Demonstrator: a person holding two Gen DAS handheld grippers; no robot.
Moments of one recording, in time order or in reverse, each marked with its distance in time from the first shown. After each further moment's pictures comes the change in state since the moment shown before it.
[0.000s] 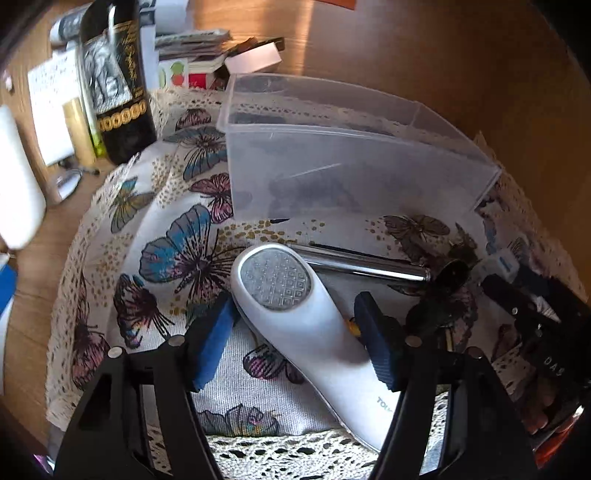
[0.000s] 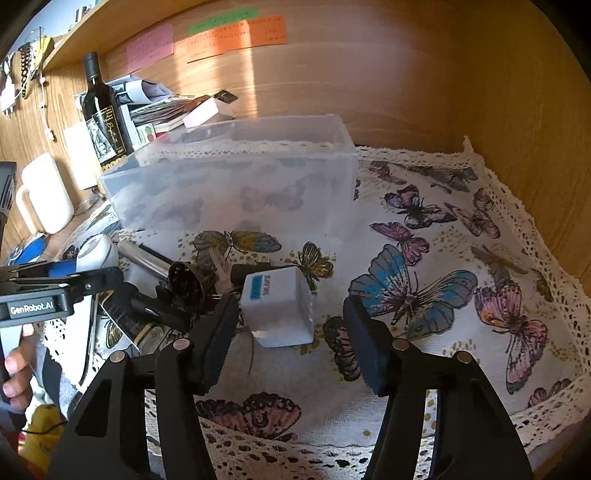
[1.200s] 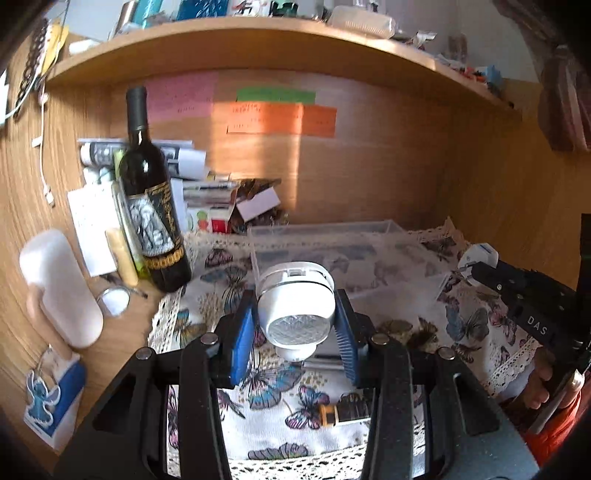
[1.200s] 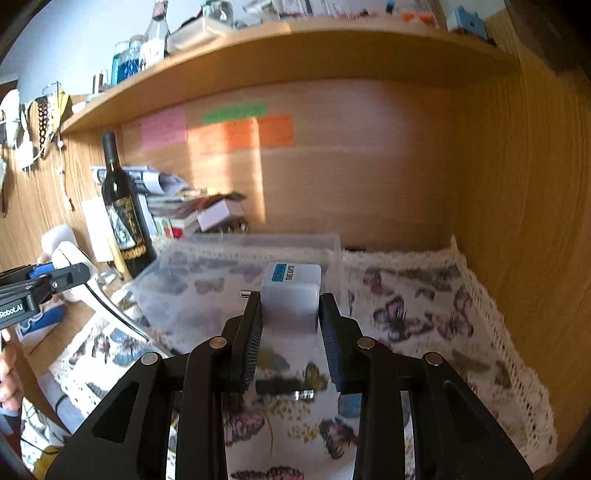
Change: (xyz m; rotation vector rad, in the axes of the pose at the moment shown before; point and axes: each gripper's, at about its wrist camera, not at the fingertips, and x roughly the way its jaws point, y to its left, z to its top) left arm -0.111 0.005 0.045 0.087 -0.358 -0.006; right arm -0.060 0.011 0.065 -0.020 -0.278 -0.011
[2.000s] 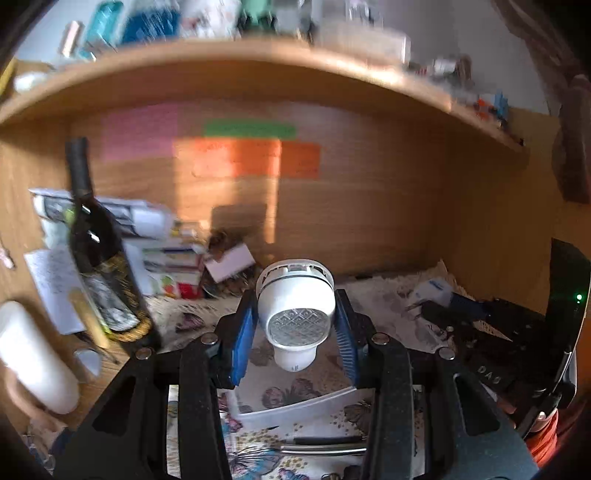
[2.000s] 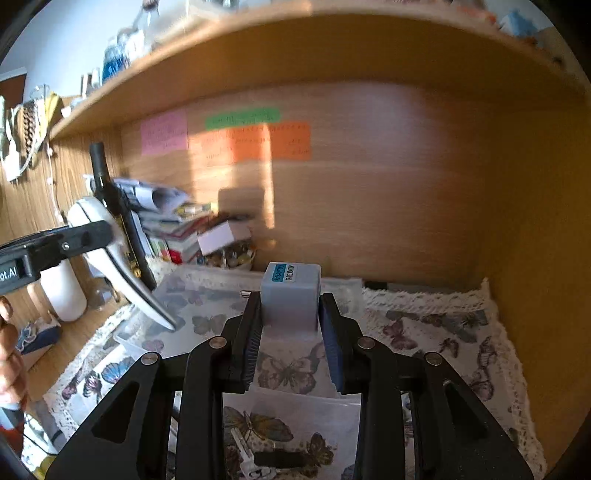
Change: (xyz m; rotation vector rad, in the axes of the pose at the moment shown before) left arm 0.056 -0.014 0.070 0.003 -0.033 -0.077; right arm 0.064 0.005 0.043 -0.040 0.038 0.060
